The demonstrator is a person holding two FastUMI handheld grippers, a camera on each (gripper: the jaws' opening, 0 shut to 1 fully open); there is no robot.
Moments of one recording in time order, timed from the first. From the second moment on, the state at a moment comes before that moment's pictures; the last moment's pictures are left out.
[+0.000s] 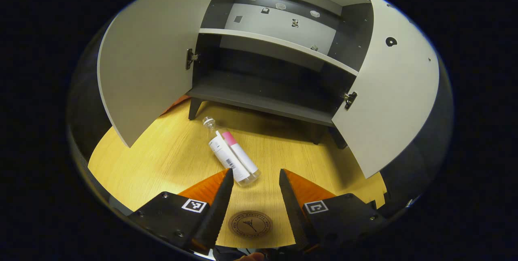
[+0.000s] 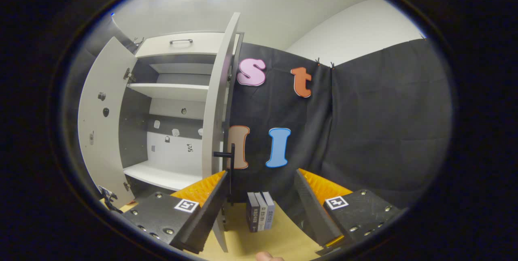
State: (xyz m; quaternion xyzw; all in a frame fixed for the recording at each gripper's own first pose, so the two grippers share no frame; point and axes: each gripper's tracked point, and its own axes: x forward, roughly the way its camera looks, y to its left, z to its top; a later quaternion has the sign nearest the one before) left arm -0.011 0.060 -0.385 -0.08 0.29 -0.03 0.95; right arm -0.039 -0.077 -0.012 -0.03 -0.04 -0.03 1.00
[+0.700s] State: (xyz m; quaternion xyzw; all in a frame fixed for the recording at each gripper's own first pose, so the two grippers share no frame) left arm 0.100 0.067 -0.419 -0.16 0.35 0.03 0.92; right arm -0.033 -0.082 -0.021 -0.06 -0.03 -0.07 0.99
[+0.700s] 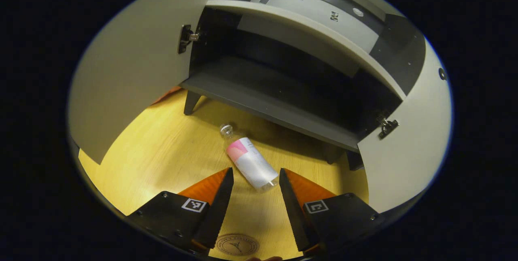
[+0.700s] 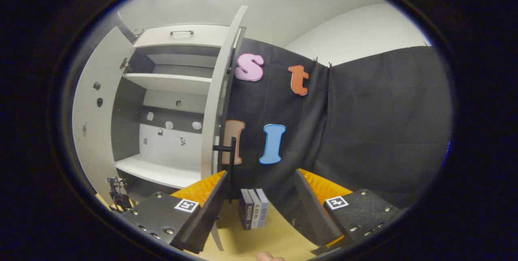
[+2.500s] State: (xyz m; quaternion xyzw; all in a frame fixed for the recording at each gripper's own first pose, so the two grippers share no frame) left arm 0.135 0.126 -0.489 -0.25 0.39 0.22 0.86; right arm 0.004 -0.091 -0.033 -0.17 -0.01 -0.11 0.98
